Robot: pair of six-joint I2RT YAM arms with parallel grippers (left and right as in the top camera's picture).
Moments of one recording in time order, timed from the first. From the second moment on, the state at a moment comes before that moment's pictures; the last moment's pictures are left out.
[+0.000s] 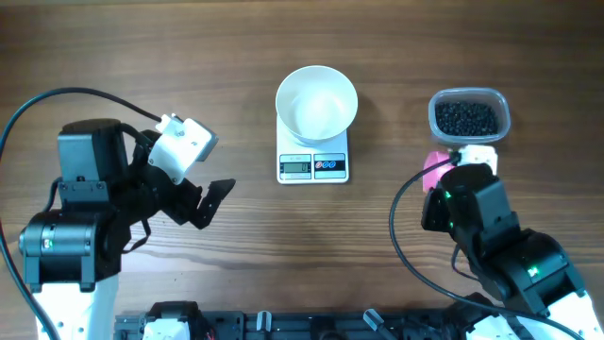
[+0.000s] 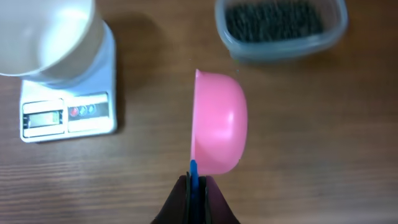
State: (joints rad) left arm 0.00 1.00 1.27 -1.17 0.44 0.53; right arm 0.46 0.83 0.91 -1.03 0.29 0.51
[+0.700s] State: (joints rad) left arm 0.00 1.00 1.27 -1.17 0.44 0.53; right arm 0.46 0.83 0.91 -1.04 0.21 0.72
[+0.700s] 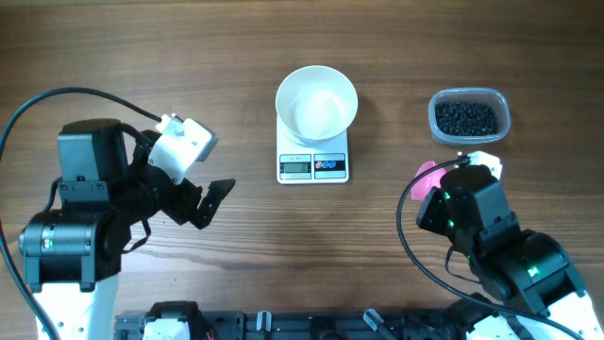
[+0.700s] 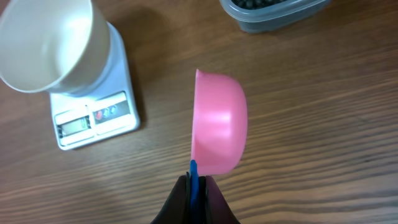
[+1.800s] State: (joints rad) left arm 0.00 1.00 1.27 -1.17 0.44 0.53; right arm 0.25 1.00 1.09 -1.02 0.20 0.50
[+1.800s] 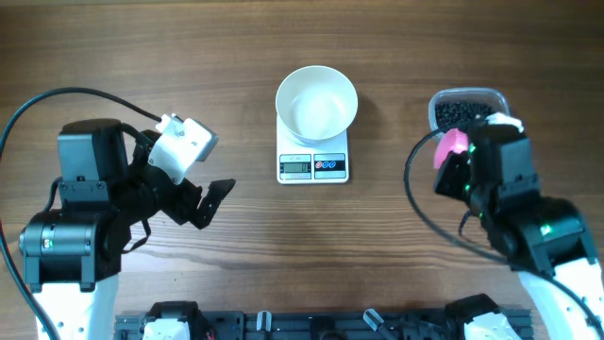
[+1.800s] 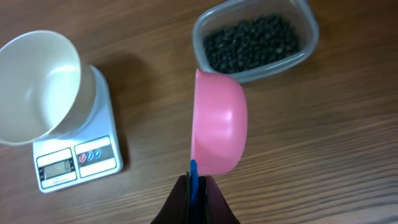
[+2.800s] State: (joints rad) left arm 0.00 1.00 1.27 -1.17 0.44 0.53; right arm 0.14 1.14 1.26 -1.07 0.09 0.28
